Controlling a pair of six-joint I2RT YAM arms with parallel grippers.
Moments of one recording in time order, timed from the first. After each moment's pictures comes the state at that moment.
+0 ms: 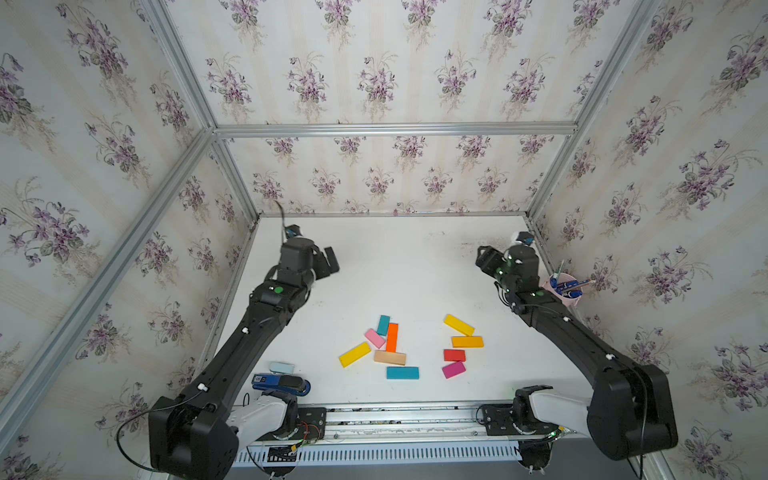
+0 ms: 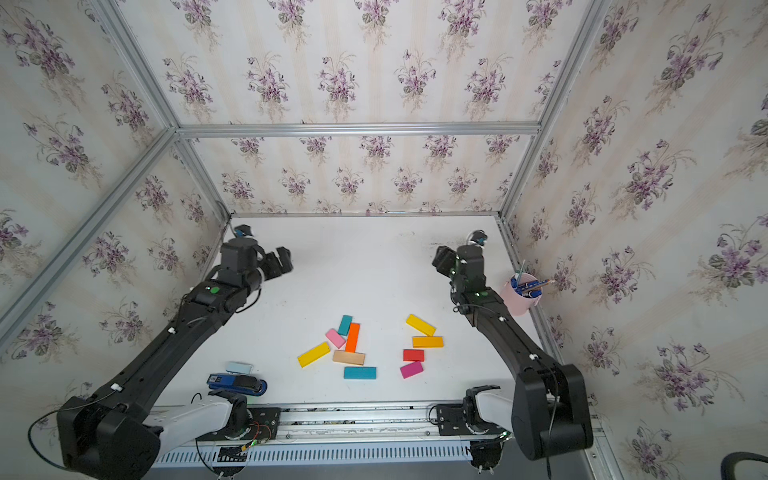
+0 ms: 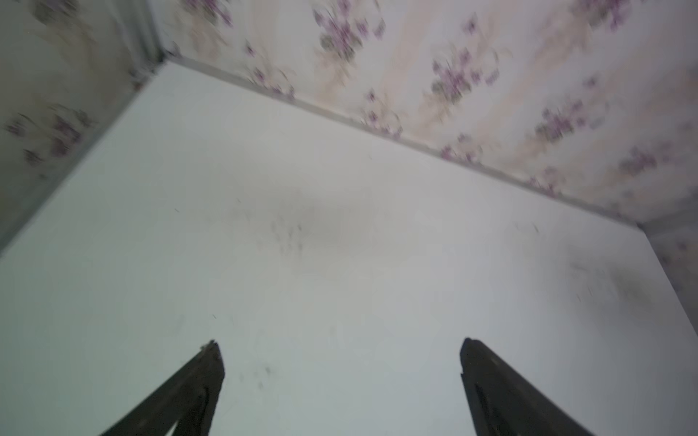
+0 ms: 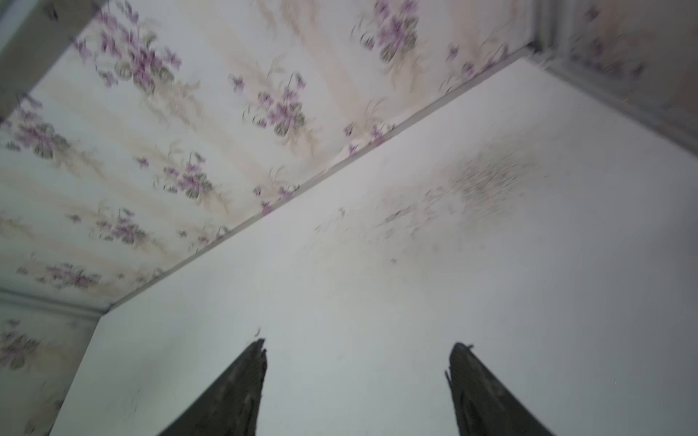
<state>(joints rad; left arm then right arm) -0.37 1.16 0.98 -0.50 -0.20 -0.51 0.27 1.30 0.88 -0.09 0.08 0.61</state>
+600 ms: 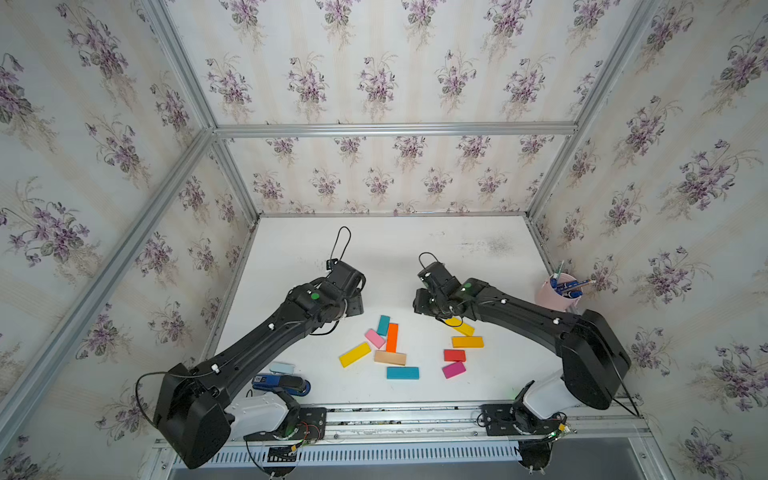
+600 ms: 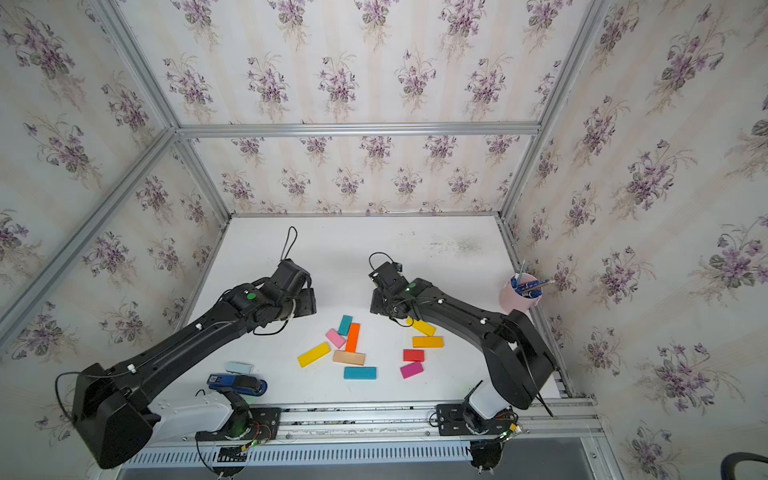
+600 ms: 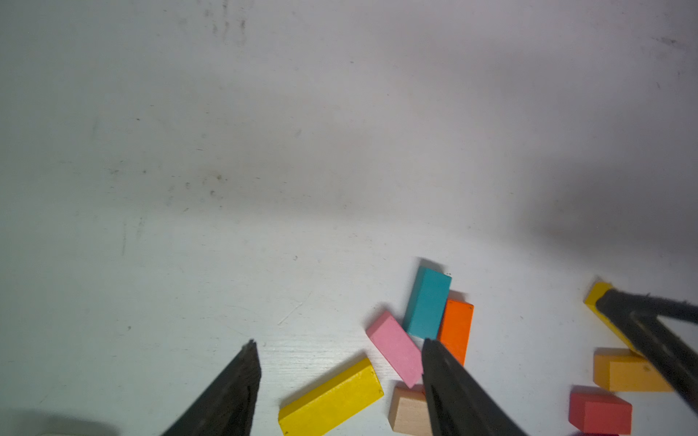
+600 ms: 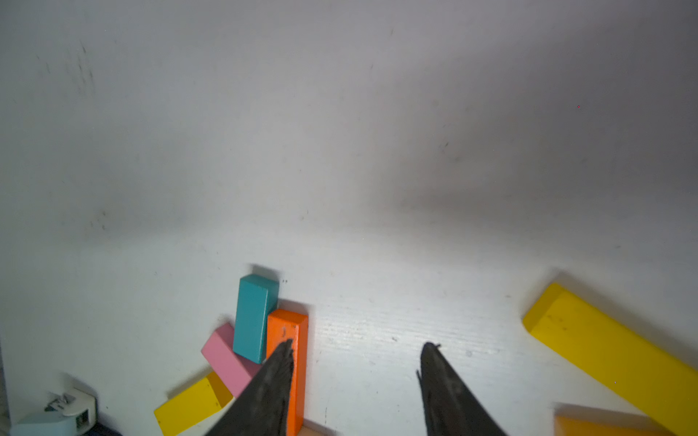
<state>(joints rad) -0.55 1.22 0.99 -0.85 -0.25 -0.73 0.82 1.59 1.04 -0.56 0.05 0.86</state>
